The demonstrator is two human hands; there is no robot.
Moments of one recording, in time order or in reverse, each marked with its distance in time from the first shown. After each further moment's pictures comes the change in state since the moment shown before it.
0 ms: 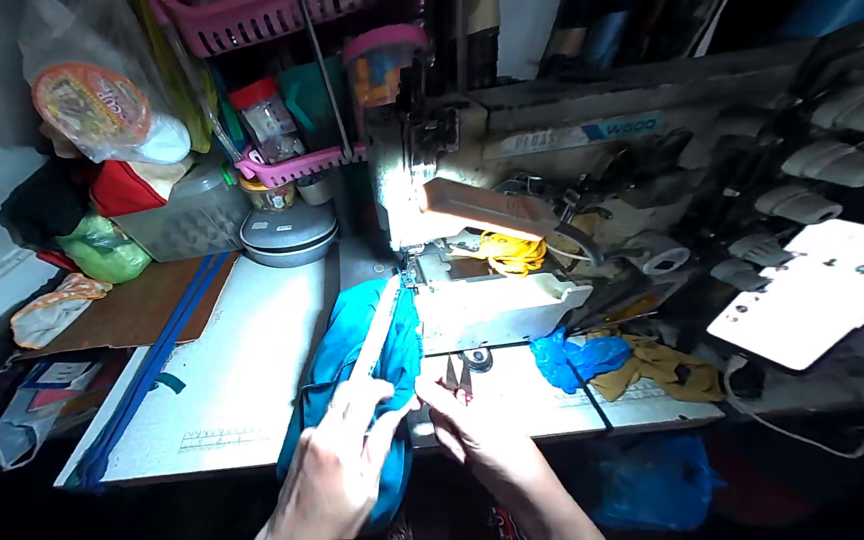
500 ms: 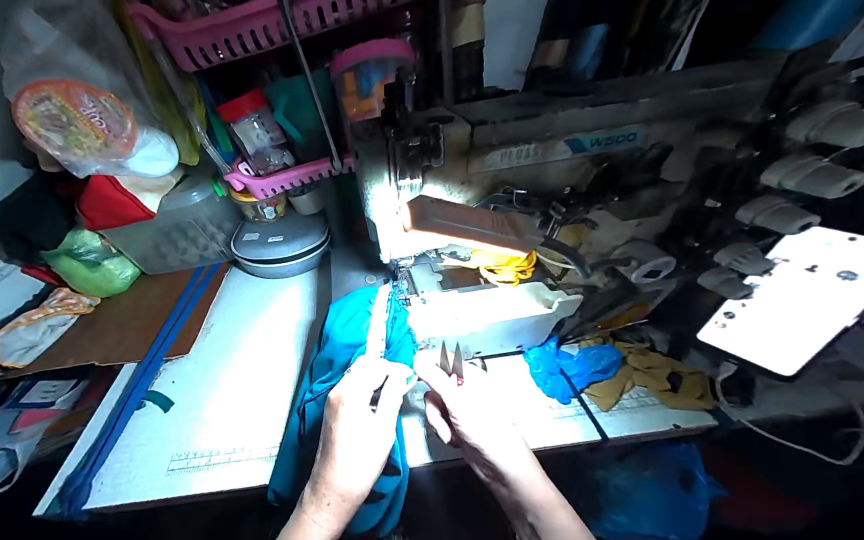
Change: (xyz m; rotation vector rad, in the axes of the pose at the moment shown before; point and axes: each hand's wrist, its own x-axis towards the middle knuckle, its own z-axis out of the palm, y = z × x) left_hand 0.042 -0.006 0.039 -0.225 0.085 -0.225; right_hand 0.020 -0.014 0.004 -0.020 0.172 -0.021
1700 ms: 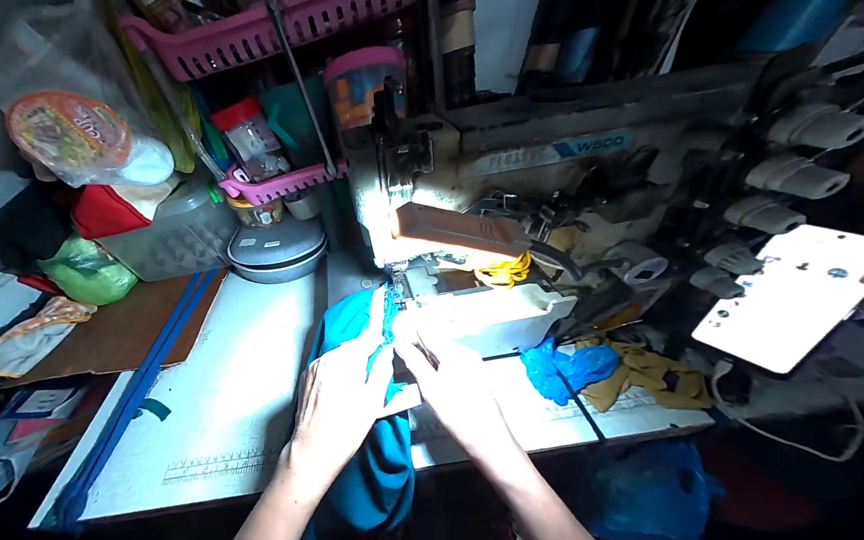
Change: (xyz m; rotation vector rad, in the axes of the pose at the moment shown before) left_hand 0.032 0.004 -0.016 0.471 -0.099 0.078; right_hand 0.015 -0.015 0.011 -0.741 0.178 -0.505
